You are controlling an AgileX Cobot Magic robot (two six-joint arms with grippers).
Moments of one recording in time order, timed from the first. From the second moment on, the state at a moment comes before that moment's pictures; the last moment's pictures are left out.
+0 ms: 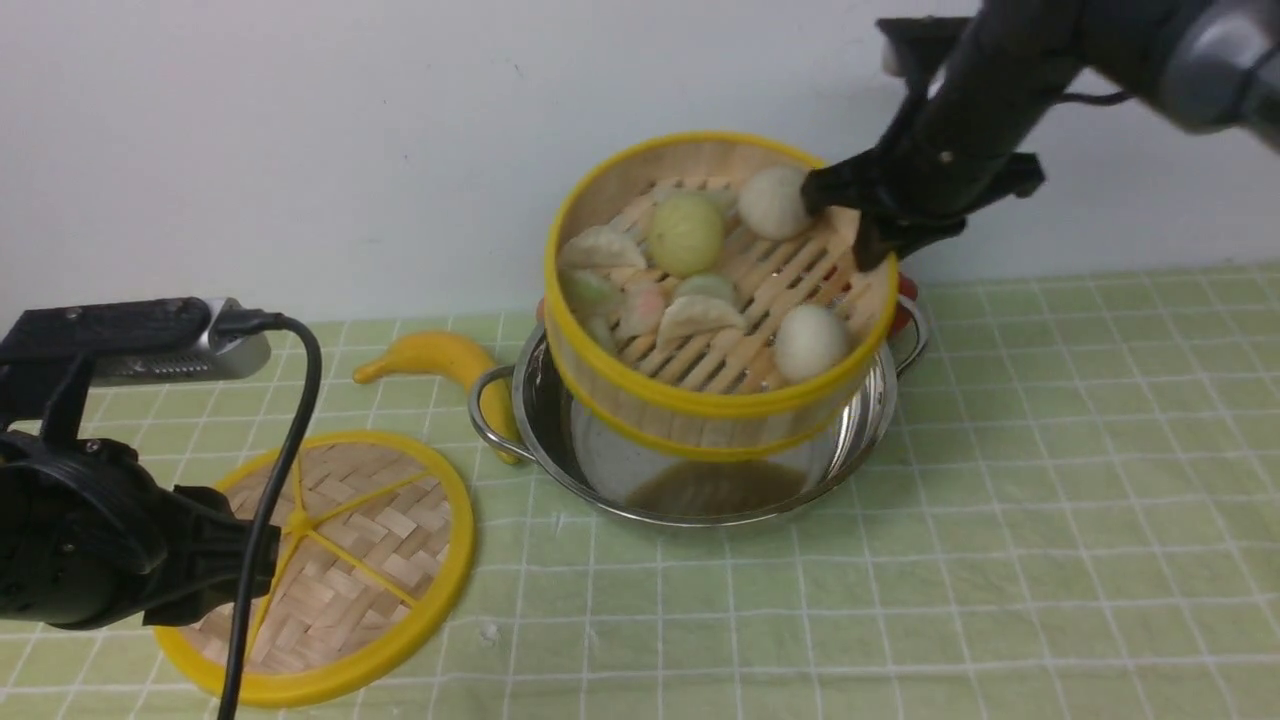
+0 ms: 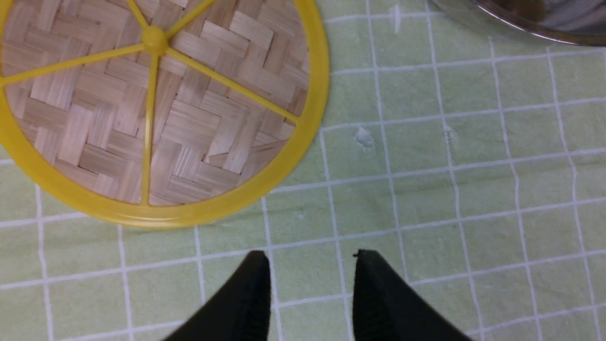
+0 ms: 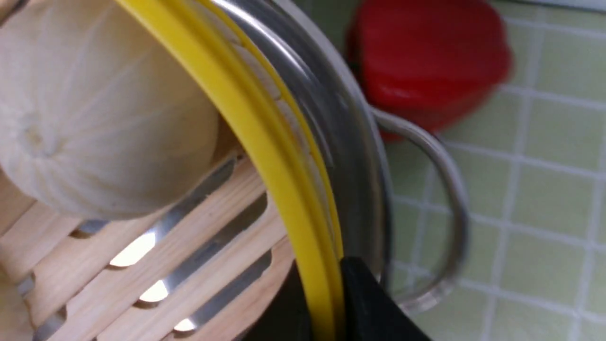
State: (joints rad) right arm 0.35 2.22 -2.17 0.10 1.25 0.24; left arm -0.02 1.09 -0.84 -0.25 0.94 0.17
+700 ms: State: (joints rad) right arm 0.36 2.45 -2.27 0.07 1.26 0.28; left arm -0.02 1.09 -0.84 -0.25 0.94 0.17
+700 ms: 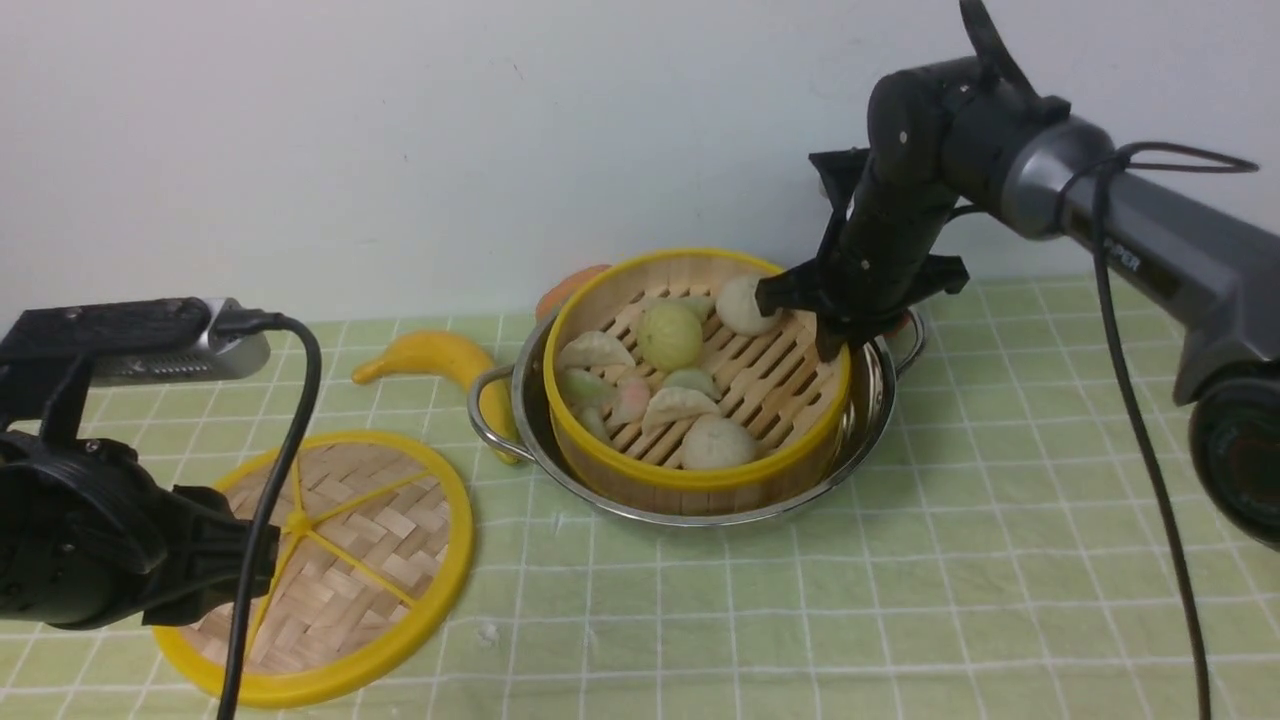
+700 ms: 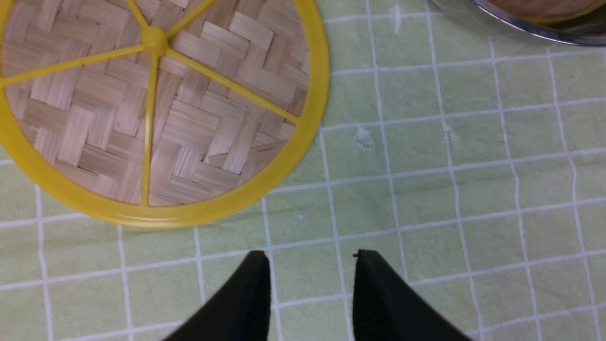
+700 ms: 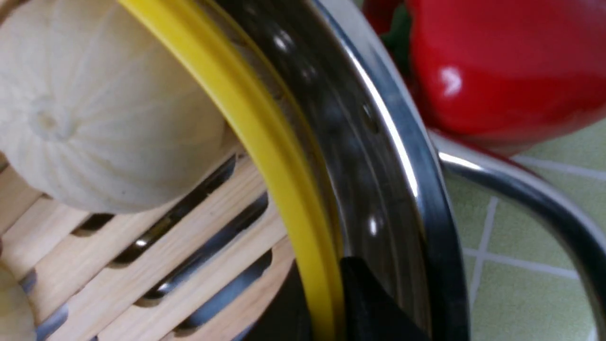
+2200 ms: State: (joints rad) right arm 0.36 1.65 -2.16 0.07 1.23 0.15; left arm -0.02 1.79 -1.20 0.08 0.84 -0.09
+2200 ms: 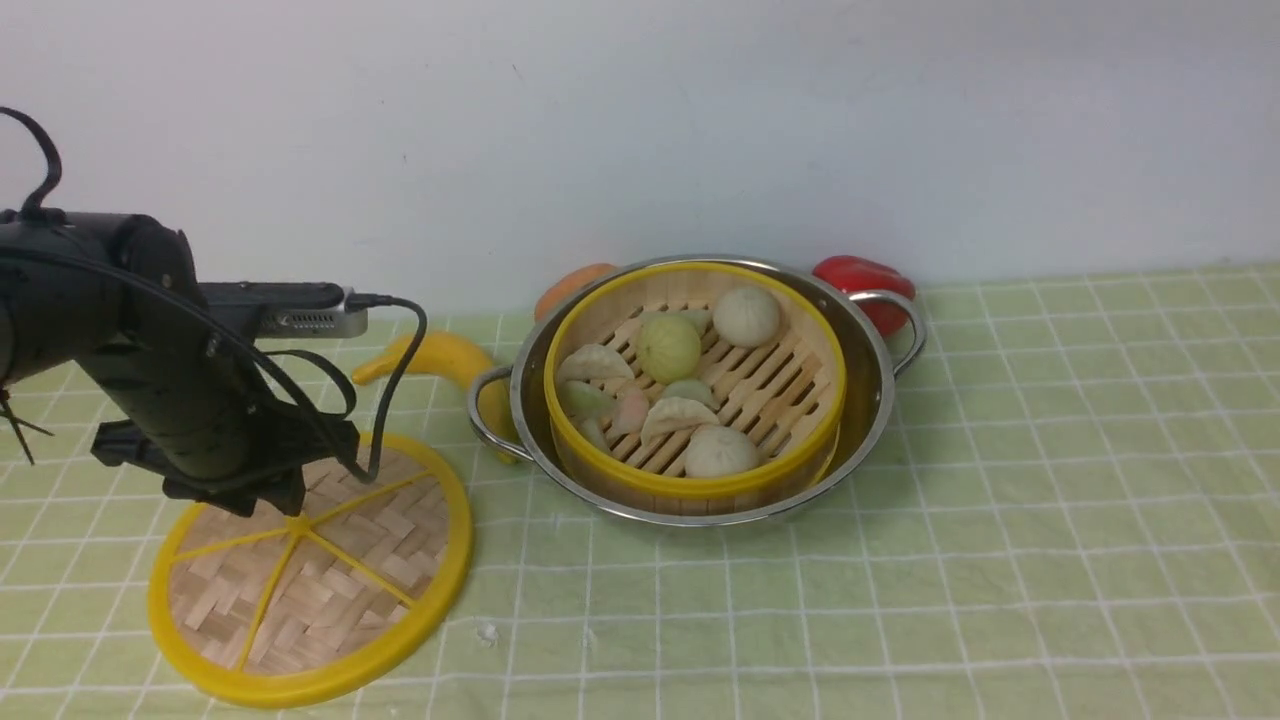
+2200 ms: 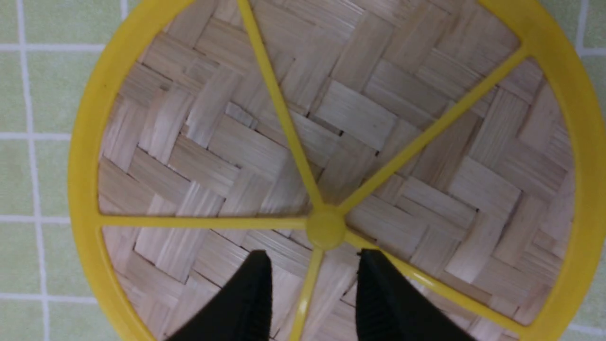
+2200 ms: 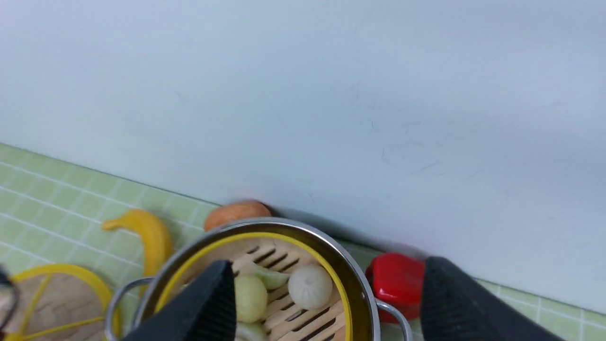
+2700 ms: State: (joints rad) right arm 0.36 1.00 -1.70 0.08 1.23 0.12; left arm -0.02 1.88 -1.20 0.08 0.76 -0.09
